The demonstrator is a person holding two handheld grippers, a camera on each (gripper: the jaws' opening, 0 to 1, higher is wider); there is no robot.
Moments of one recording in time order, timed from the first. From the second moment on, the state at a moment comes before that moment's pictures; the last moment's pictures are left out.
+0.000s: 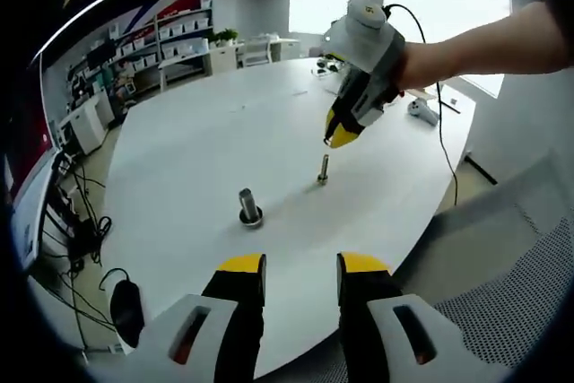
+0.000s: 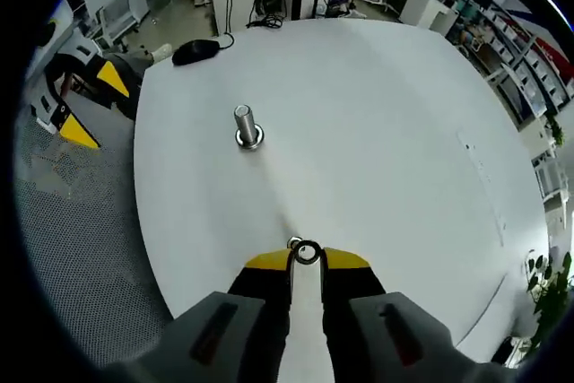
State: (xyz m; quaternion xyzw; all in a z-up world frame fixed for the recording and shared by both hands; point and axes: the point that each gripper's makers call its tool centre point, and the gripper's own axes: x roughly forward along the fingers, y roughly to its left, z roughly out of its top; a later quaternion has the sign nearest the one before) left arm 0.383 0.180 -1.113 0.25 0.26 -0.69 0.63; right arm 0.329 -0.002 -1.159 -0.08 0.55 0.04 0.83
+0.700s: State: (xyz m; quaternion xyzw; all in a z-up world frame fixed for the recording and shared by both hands) left arm 0.383 0.181 -1.117 0.26 0.27 -0.68 0.63; right arm 0.327 -0.001 -1.175 -0.09 0.57 0.06 0.81
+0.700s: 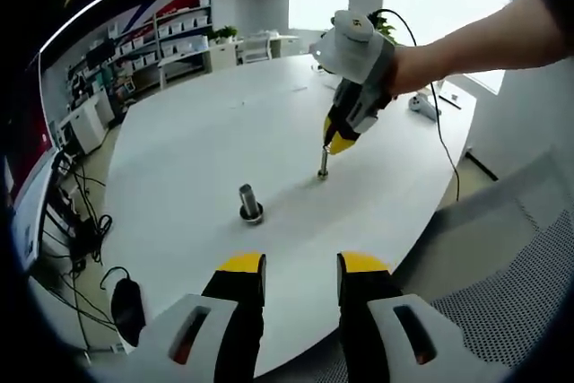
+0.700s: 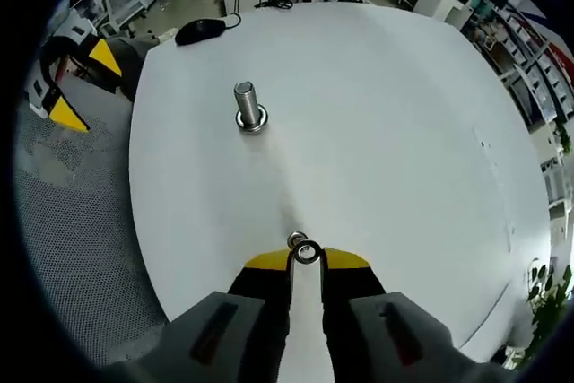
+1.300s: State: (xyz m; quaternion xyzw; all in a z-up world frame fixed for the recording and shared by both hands) left arm 0.386 0.183 -1.119 0.27 0.26 -0.68 0.63; right arm 0.333 -0.002 -1.196 -0.10 0.59 0.07 0.80
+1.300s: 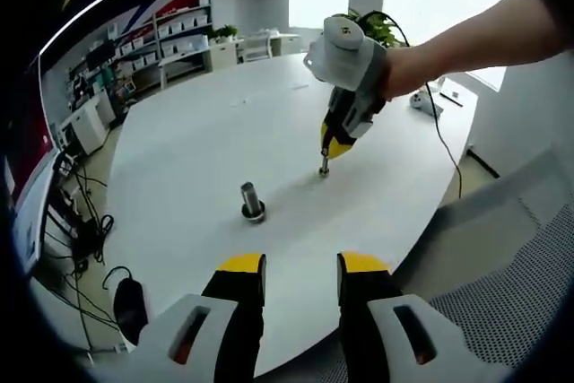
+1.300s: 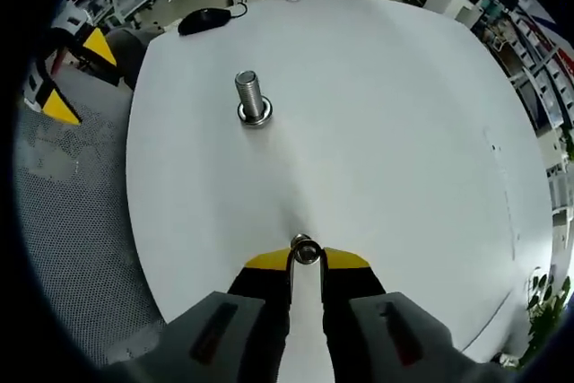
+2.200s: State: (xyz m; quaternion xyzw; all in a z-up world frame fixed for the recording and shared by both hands) left arm 0.384 0.187 -1.125 0.28 0.27 -0.68 0.62; right arm 0.327 -0.002 -1.227 -0.07 0.60 0.06 0.79
